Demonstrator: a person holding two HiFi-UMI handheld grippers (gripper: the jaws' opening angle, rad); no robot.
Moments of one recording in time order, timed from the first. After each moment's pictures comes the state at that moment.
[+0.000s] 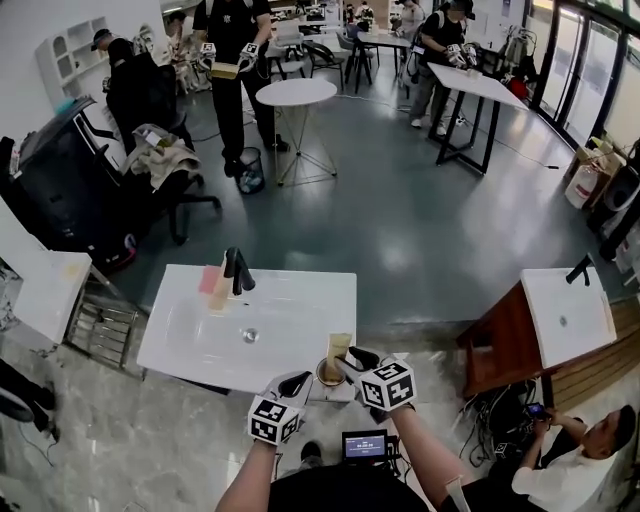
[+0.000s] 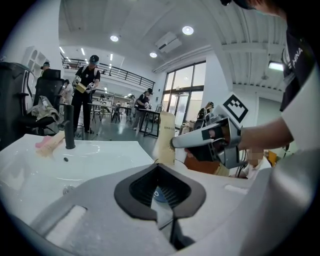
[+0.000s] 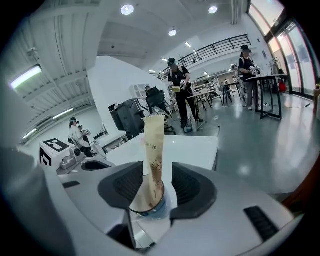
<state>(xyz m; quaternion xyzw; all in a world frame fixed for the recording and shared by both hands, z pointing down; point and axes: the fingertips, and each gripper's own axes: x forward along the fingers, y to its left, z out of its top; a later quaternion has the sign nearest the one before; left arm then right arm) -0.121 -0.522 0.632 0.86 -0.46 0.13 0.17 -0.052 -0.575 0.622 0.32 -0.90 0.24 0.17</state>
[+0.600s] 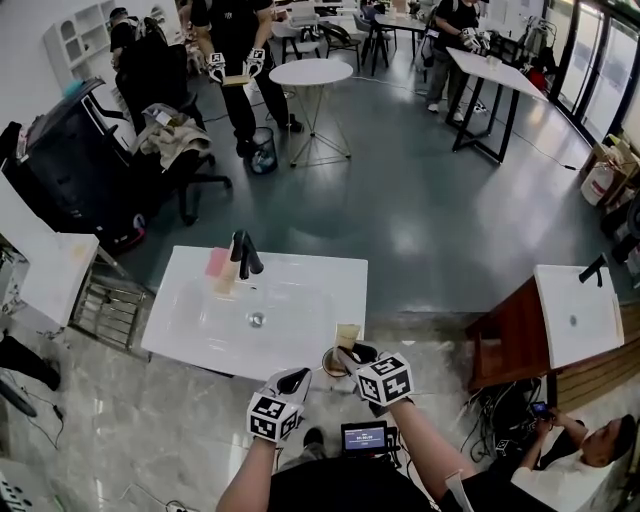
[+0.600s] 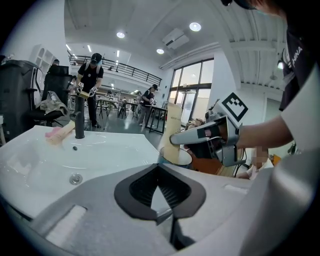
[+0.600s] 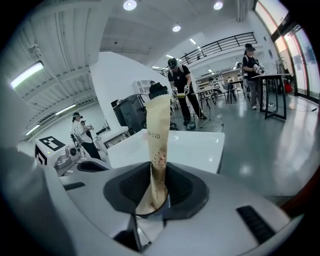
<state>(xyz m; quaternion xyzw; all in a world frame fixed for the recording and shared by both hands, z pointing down) -0.136 -0.508 0.654 0.84 -0.48 0.14 0.20 -0.069 -0.574 0.642 0.30 -0.90 0.23 0.19</state>
